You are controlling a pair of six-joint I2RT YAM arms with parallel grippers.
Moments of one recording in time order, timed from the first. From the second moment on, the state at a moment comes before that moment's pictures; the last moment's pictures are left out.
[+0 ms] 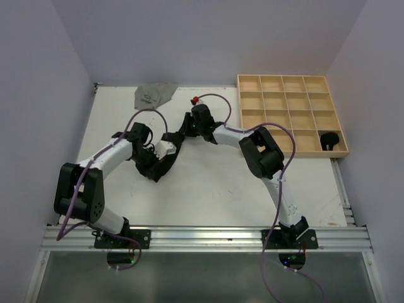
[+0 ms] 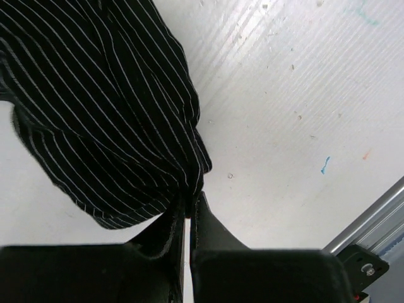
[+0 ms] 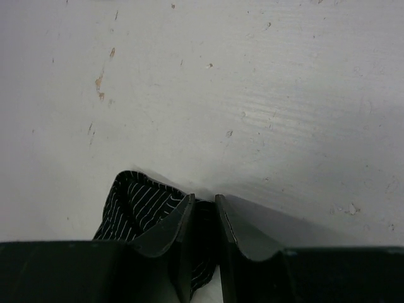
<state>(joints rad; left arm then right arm) -0.22 1.53 0.92 -0.82 0.34 0.66 0.65 2.39 1.72 0.08 -0.10 0.66</state>
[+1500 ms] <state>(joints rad) -0.21 1.67 0.96 -0.76 0.46 0.45 0.58 2.10 1.41 0.07 -0.22 0.77</state>
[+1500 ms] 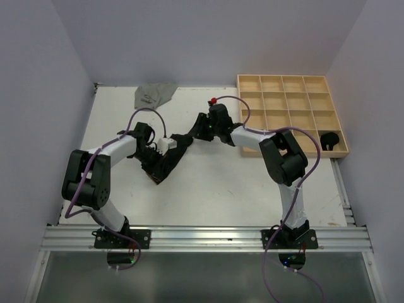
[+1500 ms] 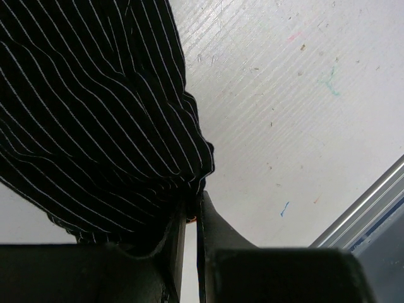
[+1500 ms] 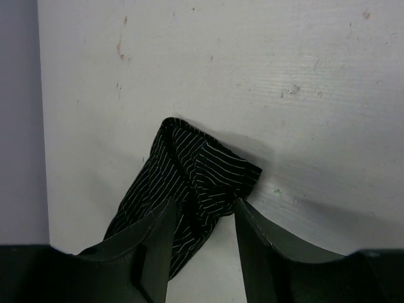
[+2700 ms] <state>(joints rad) -0.20 1.67 0.96 -0.76 0.47 0.45 0.66 2.15 1.45 -0.08 -0.24 0.86</state>
